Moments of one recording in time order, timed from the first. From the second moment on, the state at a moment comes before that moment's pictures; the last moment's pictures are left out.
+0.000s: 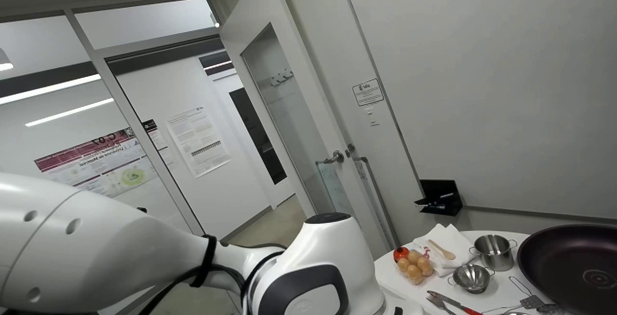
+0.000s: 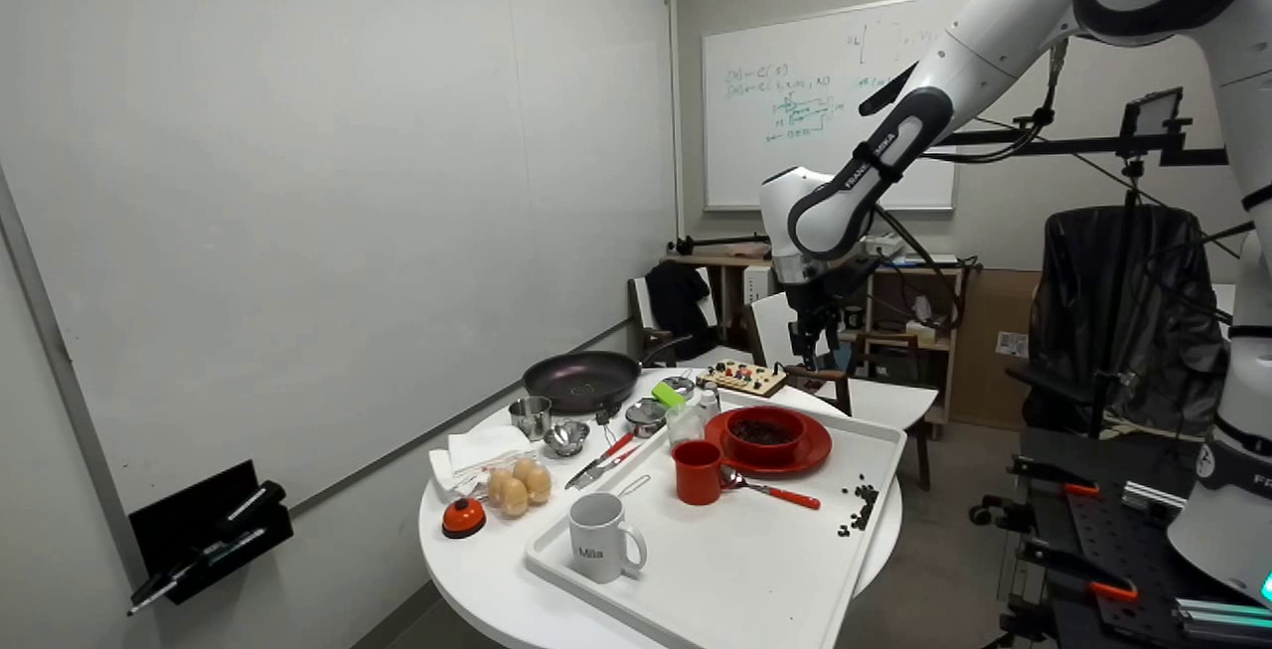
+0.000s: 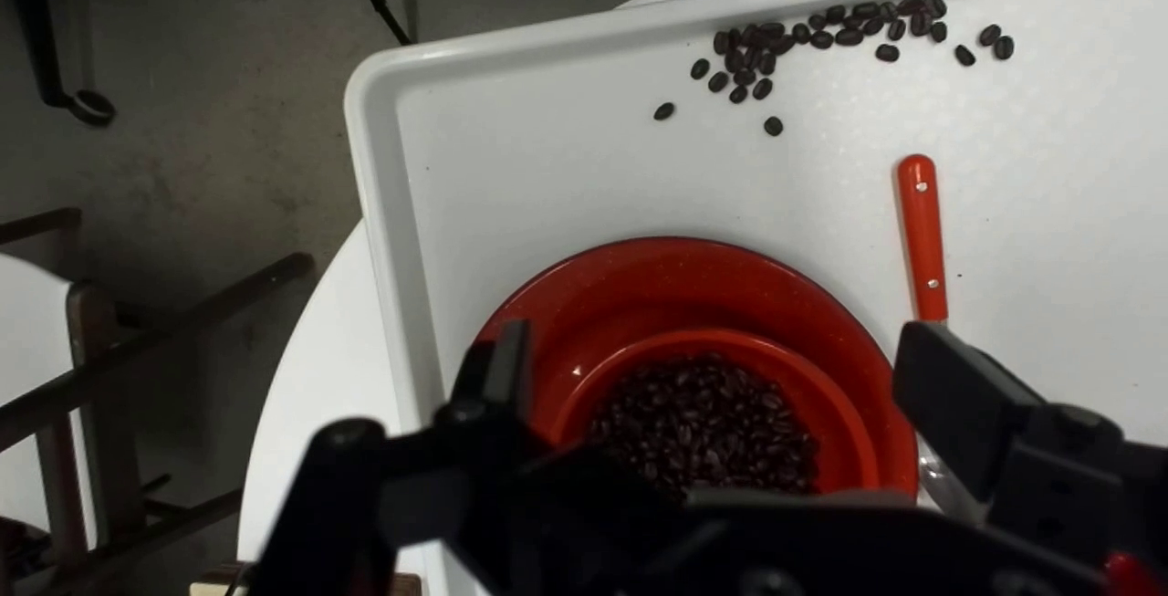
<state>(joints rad) -0.13 0.30 -0.12 -2.12 -0.20 2.25 0.11</state>
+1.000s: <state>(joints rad) -0.14 0.77 -0.20 -1.67 -0.20 2.17 0.20</state>
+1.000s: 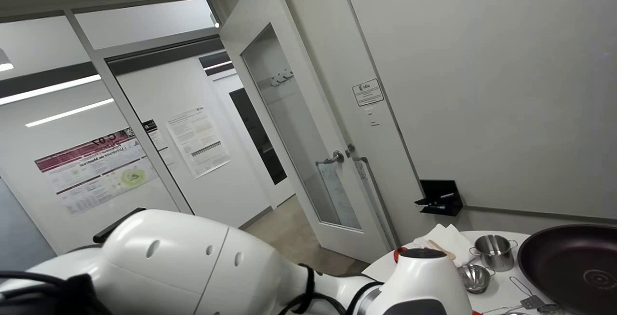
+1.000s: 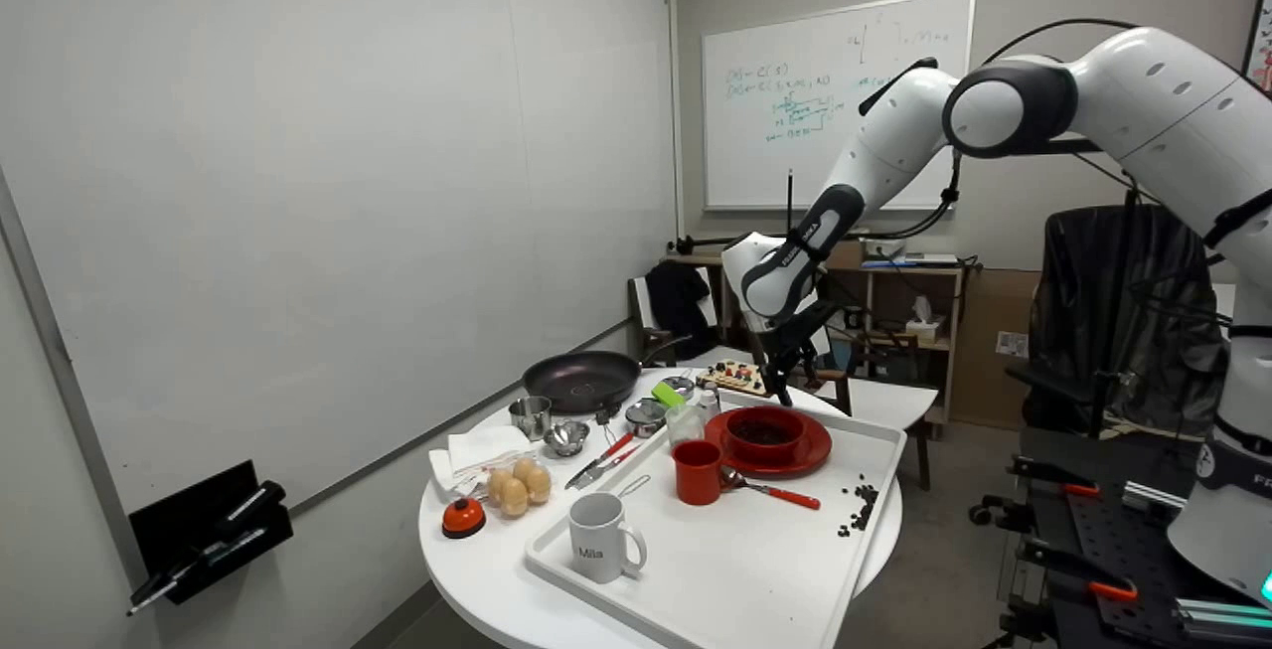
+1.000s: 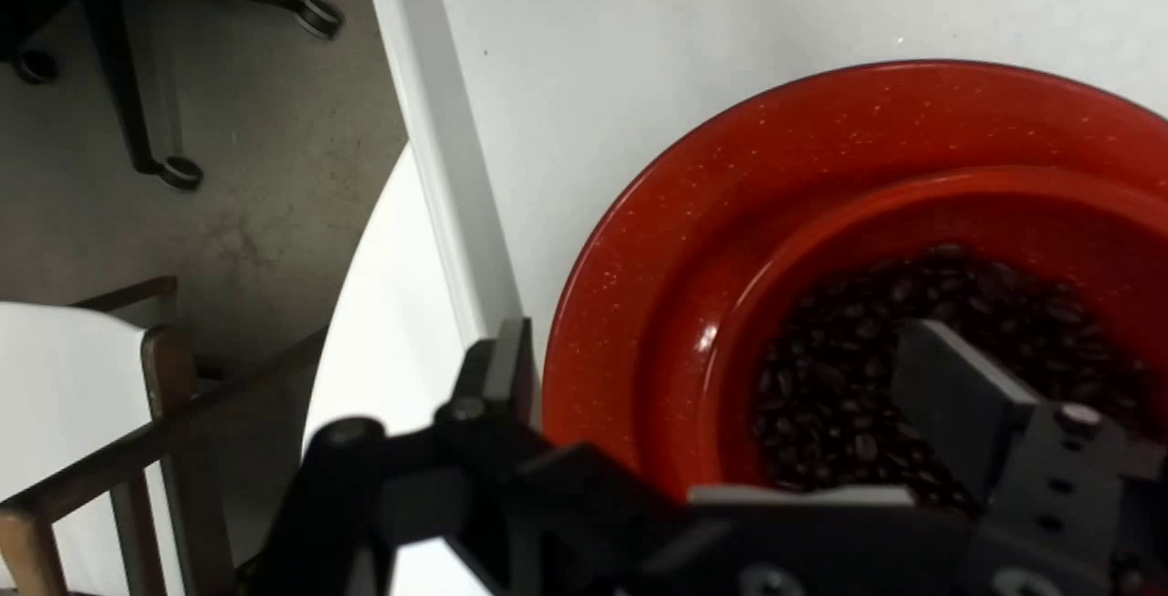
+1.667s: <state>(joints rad) -0.20 0.90 -0.12 -1.51 -0.09 2.12 0.03</state>
